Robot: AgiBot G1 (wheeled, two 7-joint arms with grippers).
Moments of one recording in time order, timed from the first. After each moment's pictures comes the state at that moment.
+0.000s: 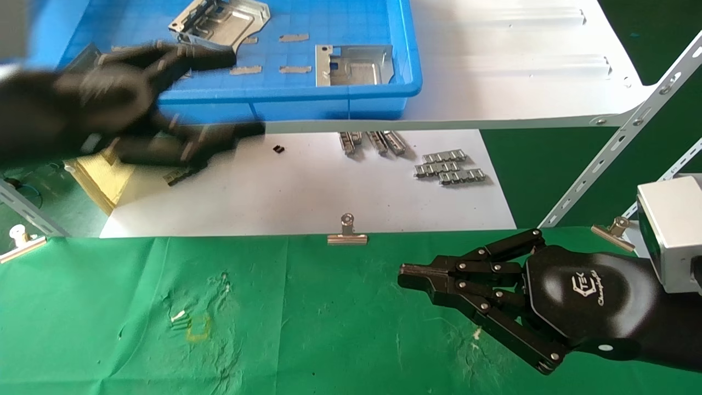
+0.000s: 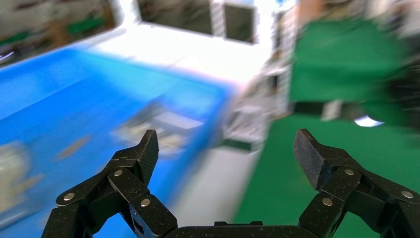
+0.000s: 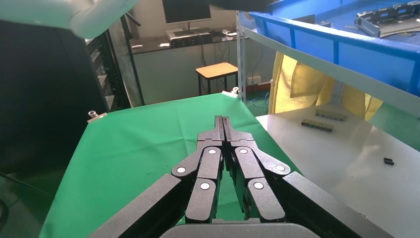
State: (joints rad) left arm -1.56 0.79 0.40 -0.97 1.05 1.32 -0.28; right arm 1.09 -0.57 -0.38 1.24 -0.64 -1.44 0.12
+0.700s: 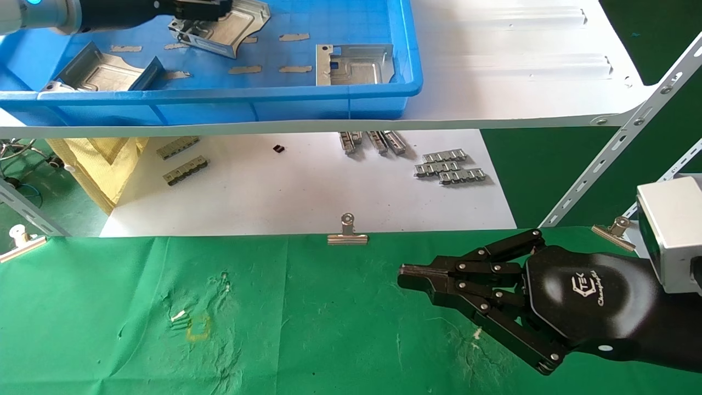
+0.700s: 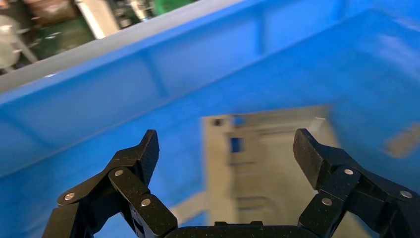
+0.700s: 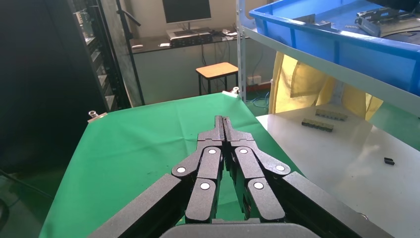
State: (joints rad) left arm -2.06 1.20 0.58 -0.14 1.49 0.81 -0.23; right arm 1.09 -0.57 -0.38 1.24 -0.64 -1.44 0.12
